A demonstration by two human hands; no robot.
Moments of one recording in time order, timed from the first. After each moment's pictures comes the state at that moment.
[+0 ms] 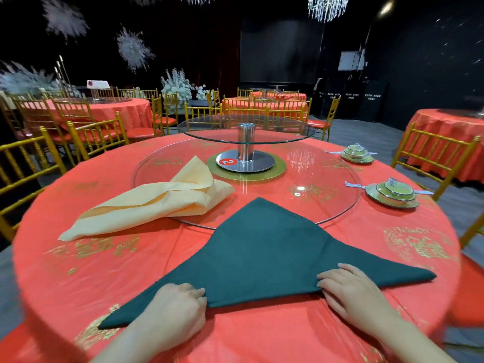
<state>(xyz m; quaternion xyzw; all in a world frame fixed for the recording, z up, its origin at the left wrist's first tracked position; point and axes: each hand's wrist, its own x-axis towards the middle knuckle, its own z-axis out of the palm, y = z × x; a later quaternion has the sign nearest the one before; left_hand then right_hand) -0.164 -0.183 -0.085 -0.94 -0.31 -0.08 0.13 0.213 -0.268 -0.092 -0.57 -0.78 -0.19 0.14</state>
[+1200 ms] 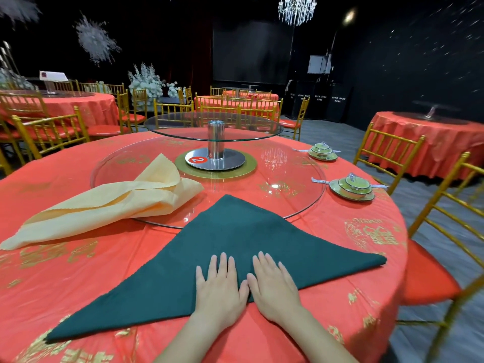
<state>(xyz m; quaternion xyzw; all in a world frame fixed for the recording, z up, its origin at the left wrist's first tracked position) -0.016 -0.205 -0.091 -0.84 -0.53 -0.03 -0.06 0.115 -0.241 -0.091 -0.76 -0.64 0.03 0.11</state>
